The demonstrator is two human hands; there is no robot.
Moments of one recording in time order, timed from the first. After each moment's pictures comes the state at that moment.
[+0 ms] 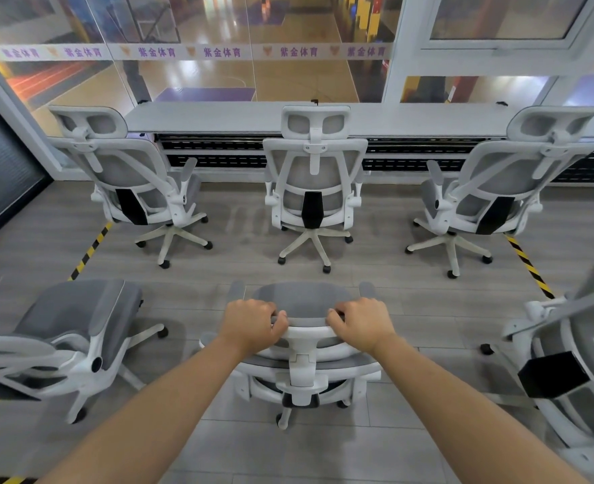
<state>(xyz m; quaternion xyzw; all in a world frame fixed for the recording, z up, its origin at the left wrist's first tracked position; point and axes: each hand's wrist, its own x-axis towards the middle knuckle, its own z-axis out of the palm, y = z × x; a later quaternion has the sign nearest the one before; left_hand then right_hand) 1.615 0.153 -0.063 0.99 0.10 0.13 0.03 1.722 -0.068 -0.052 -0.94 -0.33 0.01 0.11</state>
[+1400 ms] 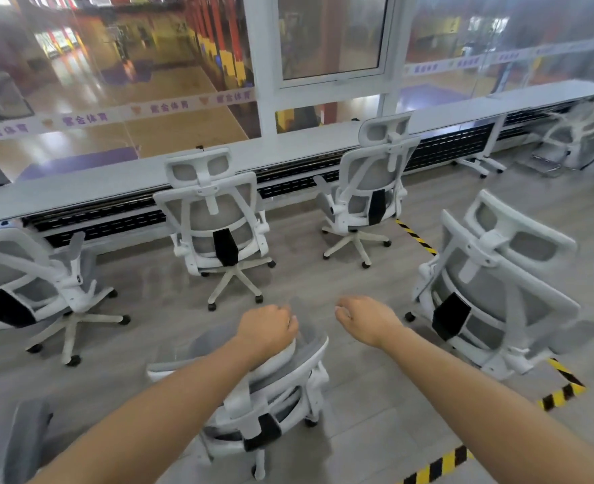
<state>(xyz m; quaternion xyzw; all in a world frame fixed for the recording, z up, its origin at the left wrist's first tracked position) 1.693 -0.001 -0.012 0.99 -0.10 -0.05 0.04 1.715 -0.235 -0.010 -0.97 -0.15 0.09 0.17</state>
